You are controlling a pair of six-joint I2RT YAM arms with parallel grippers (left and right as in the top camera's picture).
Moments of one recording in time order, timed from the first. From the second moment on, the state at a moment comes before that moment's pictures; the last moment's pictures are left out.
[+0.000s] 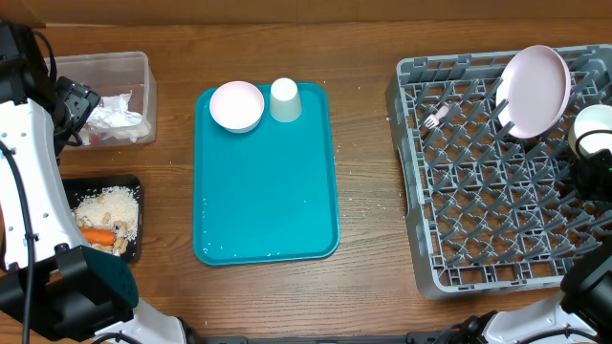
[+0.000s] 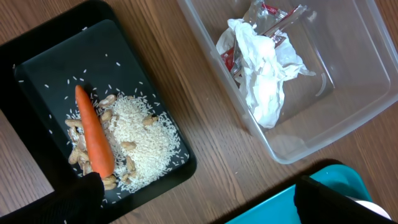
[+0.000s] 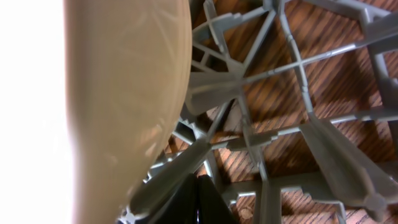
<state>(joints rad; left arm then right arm) 0.38 1.80 1.88 -1.29 -0.20 -0.74 -0.77 1.83 1.27 -0.66 -0.25 0.36</state>
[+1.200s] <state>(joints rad) 0.38 1.80 1.88 -1.29 -0.20 -0.74 -0.77 1.80 1.34 -0.69 -0.22 0.42</state>
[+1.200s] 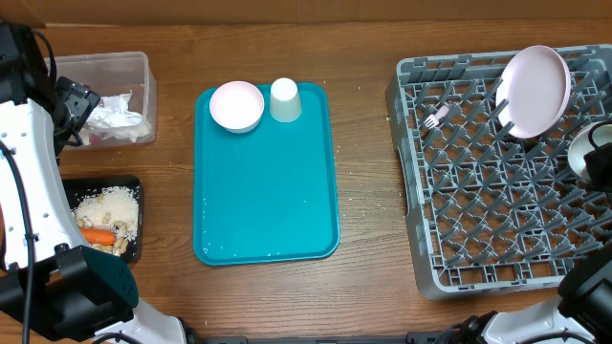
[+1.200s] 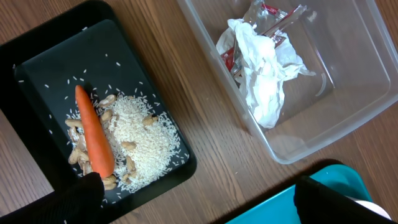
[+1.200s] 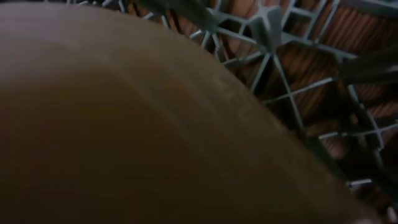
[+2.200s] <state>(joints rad) 0.38 1.80 1.88 -1.29 -0.20 -0.74 -0.77 1.58 1.25 -0.69 -0.21 0.42</state>
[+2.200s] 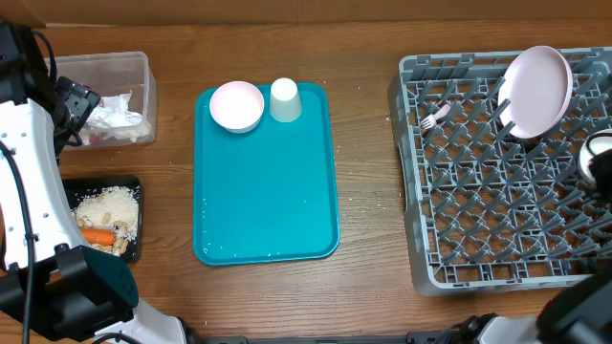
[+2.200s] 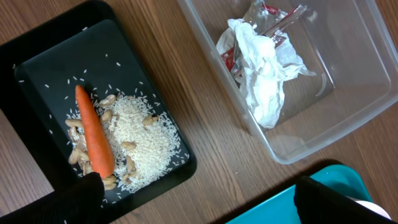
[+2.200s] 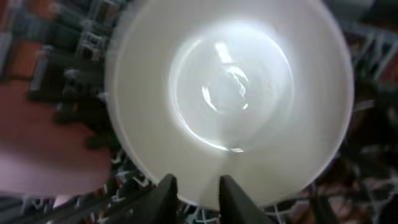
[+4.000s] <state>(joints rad) 0.38 1.80 1.88 -1.29 -0.20 -0.74 -0.75 1.73 1.56 -1.04 0.49 0.54</state>
